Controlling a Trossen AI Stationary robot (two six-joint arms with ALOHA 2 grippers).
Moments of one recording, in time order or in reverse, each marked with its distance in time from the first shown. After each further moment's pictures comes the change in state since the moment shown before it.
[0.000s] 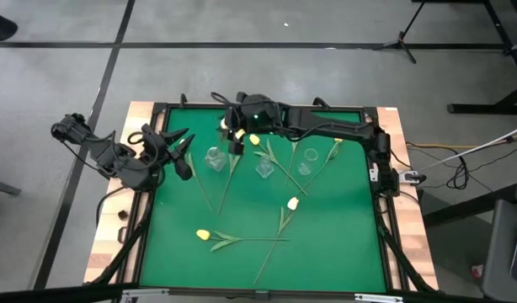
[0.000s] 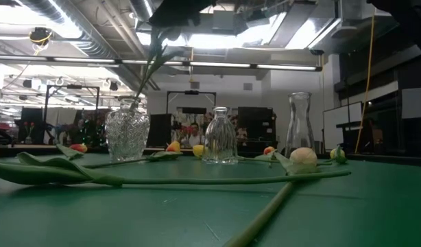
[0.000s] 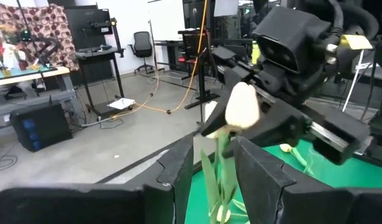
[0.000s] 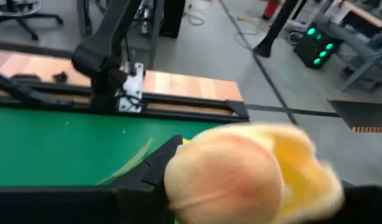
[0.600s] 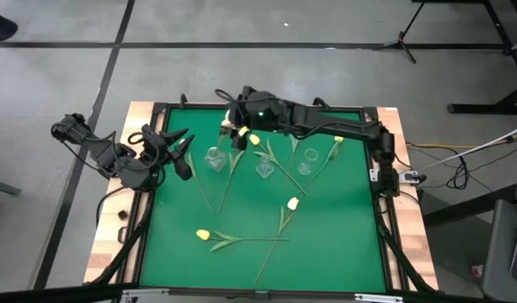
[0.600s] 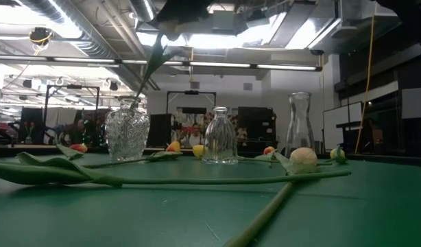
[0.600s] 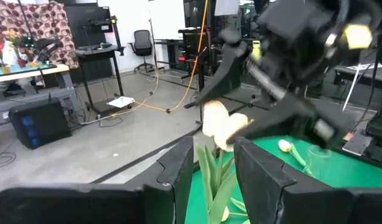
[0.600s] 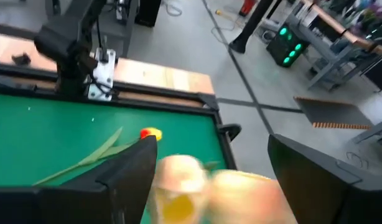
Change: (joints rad) left arm 0.000 0.000 0.000 -0.012 0.000 -0.024; right arm 0.002 -0.043 -0.001 -0.029 0.113 -0.074
